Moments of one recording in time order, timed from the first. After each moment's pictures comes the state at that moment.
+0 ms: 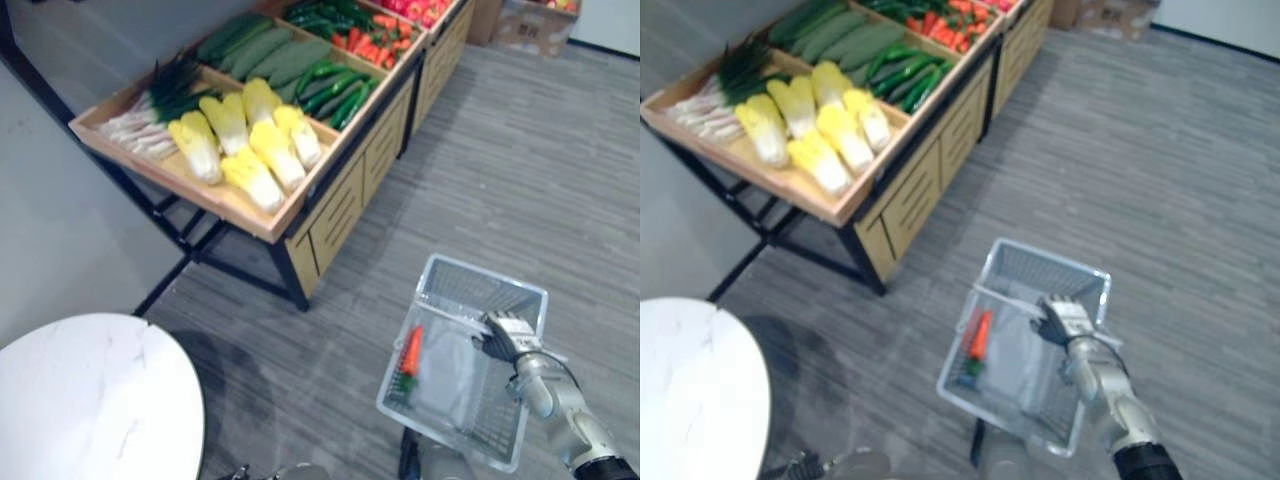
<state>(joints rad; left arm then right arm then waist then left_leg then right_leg) 0.15 0.11 0.14 1.05 0.06 -0.07 0.20 0.04 -0.49 0.12 0.25 -0.81 -0.13 -0.16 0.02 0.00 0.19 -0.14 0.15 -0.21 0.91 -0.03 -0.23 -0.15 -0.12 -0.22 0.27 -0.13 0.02</state>
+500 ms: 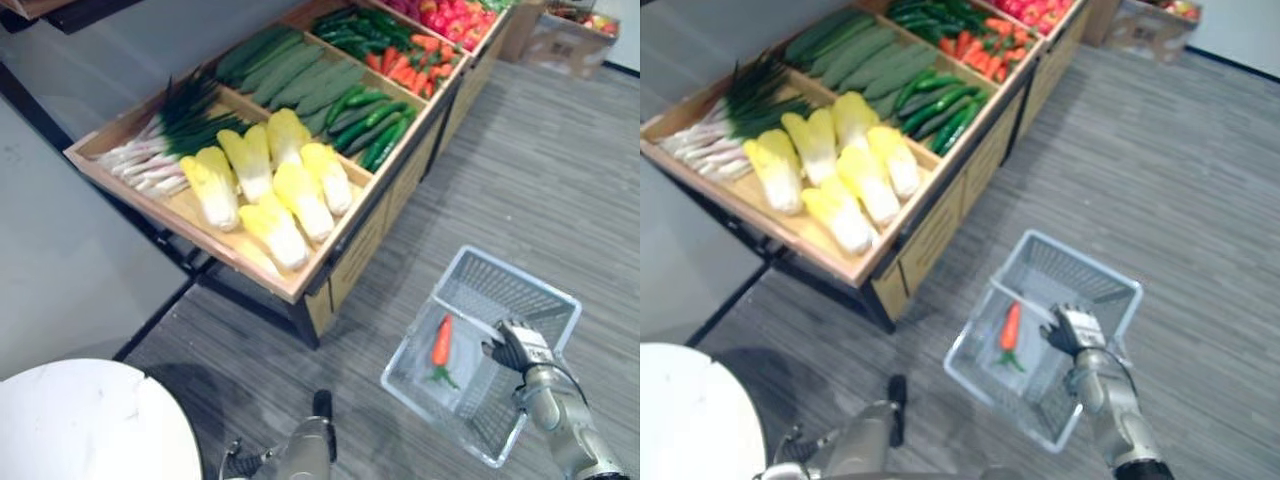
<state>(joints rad) 0.15 0.13 0.17 1.01 0.06 -0.08 0.23 0.06 -0.45 0.10 0.23 -0.77 -0.11 -0.20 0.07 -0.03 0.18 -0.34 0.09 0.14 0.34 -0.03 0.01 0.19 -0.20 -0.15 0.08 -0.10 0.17</state>
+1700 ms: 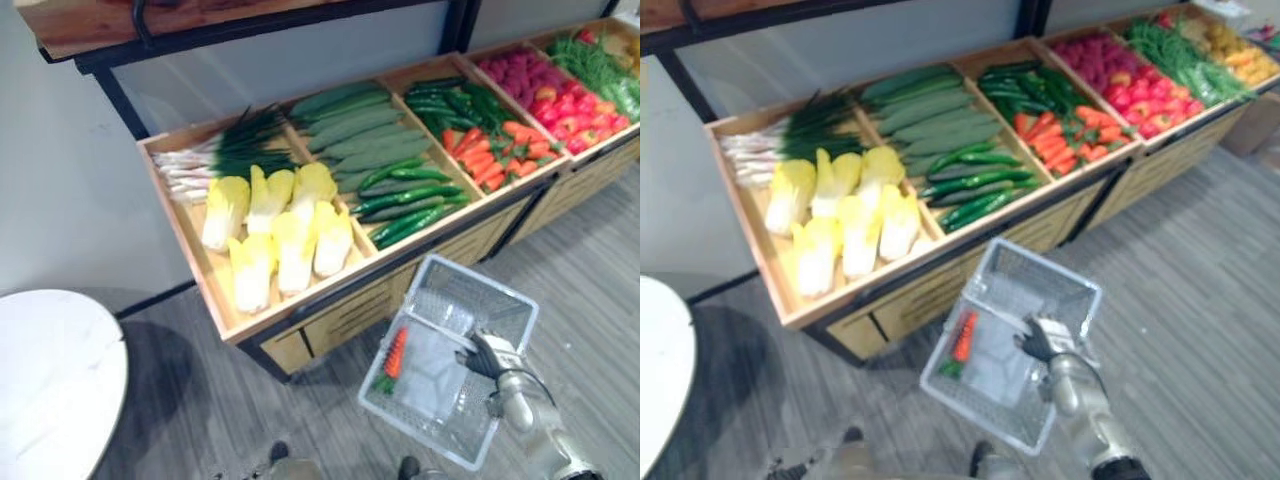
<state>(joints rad) 0.15 0.06 0.23 1.01 -0.06 -0.06 0.35 0.11 -0.39 0.12 0.30 -0.73 -0.11 -0.21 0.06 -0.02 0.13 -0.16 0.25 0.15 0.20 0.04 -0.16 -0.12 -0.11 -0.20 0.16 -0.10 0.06</state>
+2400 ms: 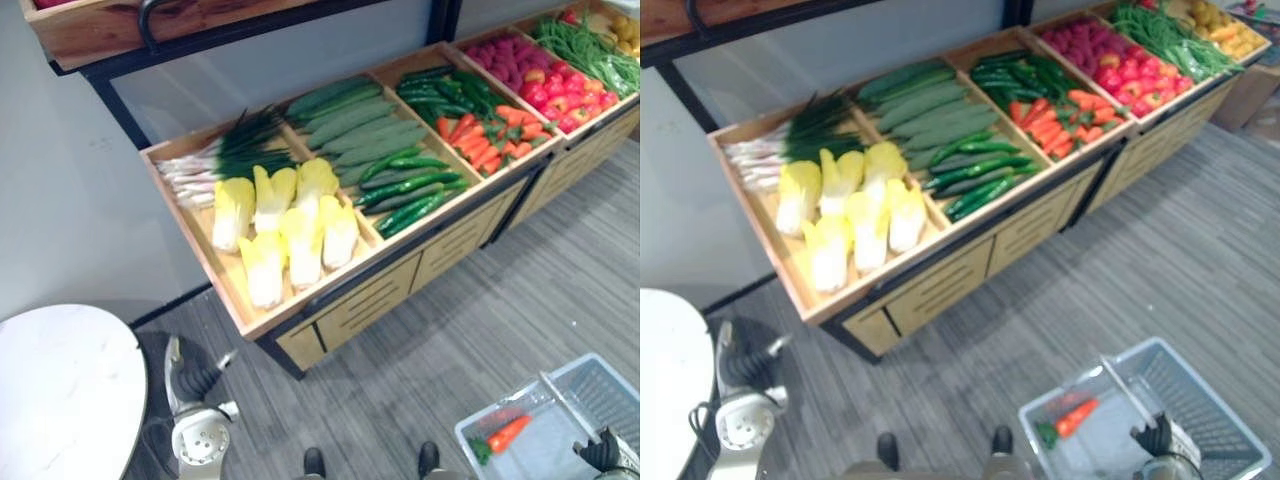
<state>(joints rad) 0.26 0.12 0.23 0.03 0.27 -0.09 0.43 0.23 -0.38 -0.36 0.77 -0.65 -0.09 -0.28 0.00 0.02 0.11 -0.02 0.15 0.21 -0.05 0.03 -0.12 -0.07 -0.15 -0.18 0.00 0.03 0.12</state>
